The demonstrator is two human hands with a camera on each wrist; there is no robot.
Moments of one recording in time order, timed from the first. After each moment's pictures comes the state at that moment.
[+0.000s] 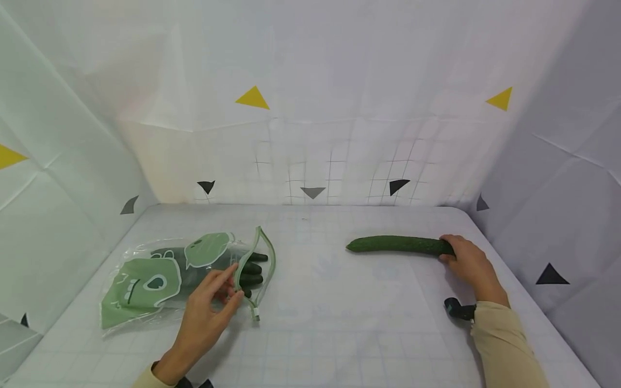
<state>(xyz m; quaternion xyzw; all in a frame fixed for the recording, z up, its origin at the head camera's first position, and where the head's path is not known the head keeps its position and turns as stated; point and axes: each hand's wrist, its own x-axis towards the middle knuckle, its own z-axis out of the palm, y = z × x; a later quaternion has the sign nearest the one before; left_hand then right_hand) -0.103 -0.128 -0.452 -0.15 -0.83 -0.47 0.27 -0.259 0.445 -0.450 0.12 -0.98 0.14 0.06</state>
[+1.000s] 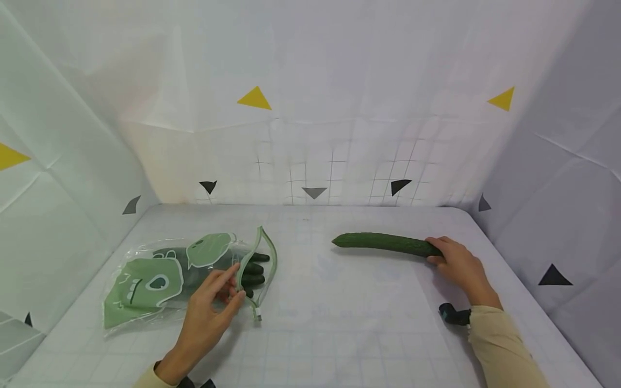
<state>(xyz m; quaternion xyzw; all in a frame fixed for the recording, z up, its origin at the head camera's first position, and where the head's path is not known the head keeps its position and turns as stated) -0.102 -0.129 -0.452 -0.16 -0.83 -0.47 0.27 -0.250 0.410 -0.444 0.15 -0.98 0.12 0.05</state>
